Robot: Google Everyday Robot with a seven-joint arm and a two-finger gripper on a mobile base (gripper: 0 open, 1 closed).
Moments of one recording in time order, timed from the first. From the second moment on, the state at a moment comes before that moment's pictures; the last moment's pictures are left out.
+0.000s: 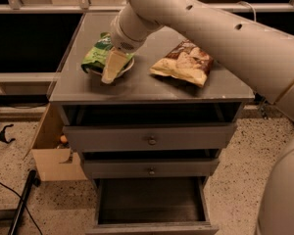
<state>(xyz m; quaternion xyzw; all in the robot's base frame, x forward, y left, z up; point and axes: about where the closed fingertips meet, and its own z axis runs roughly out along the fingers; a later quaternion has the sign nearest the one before) 0.686 0.107 0.900 -0.67 0.64 0.03 0.38</state>
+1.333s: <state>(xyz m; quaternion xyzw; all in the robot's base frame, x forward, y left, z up) 0.688 0.108 0.884 -0.67 0.66 0.06 0.34</state>
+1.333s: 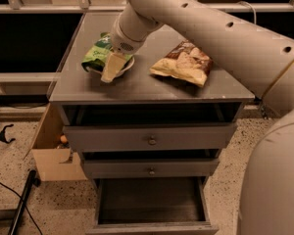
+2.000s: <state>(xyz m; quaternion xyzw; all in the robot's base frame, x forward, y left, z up) 0.688 0.108 0.883 -0.67 0.66 0.06 0.34</state>
